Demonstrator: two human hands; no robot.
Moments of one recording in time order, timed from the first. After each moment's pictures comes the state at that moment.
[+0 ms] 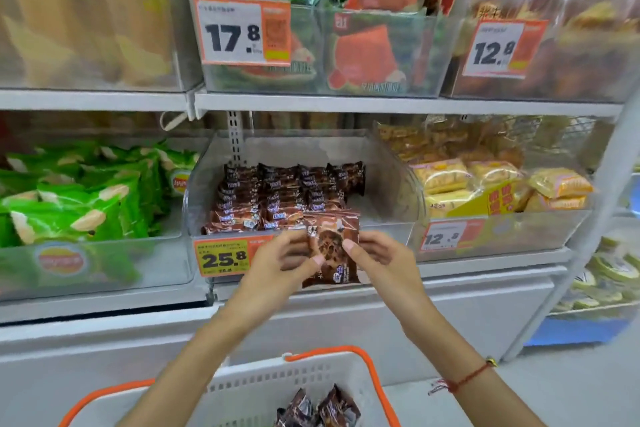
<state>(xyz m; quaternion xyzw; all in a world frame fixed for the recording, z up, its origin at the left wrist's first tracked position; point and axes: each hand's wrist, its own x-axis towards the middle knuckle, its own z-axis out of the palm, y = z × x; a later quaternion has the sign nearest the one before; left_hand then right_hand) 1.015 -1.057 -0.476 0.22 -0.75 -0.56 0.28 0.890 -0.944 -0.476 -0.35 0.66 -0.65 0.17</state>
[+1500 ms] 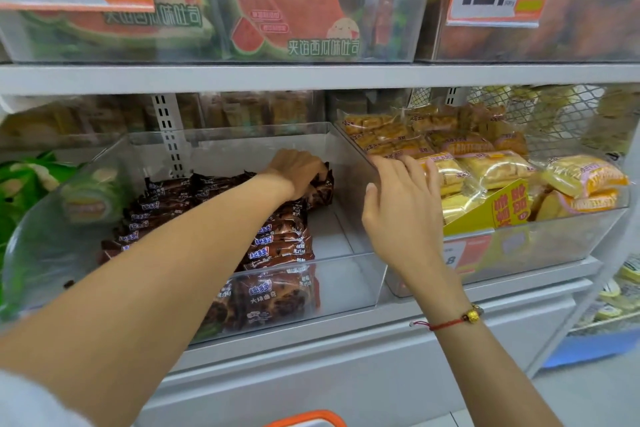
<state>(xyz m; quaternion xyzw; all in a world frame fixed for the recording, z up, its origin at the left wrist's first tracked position) 0.765 -1.197 -0.452 0.14 -0.98 0.09 0.09 0.744 -0.996 -0.469 -0.38 0.82 -0.28 -0.32</state>
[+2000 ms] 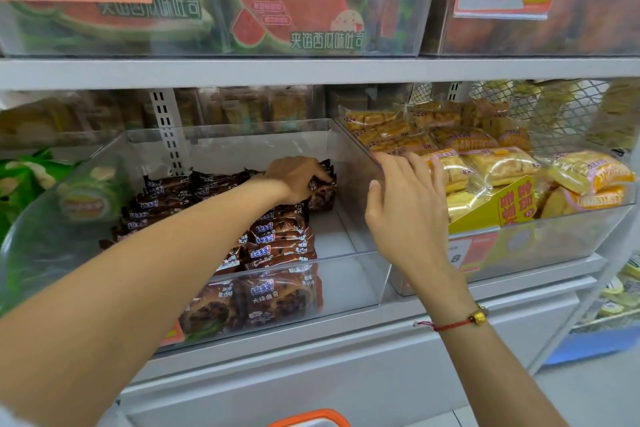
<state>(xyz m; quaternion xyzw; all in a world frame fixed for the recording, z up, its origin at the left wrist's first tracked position) 0.767 -1.206 -0.465 0.13 -0.99 -0.03 0.09 0.746 -0.996 -0.469 -0.38 0.82 -0.29 -0.32</state>
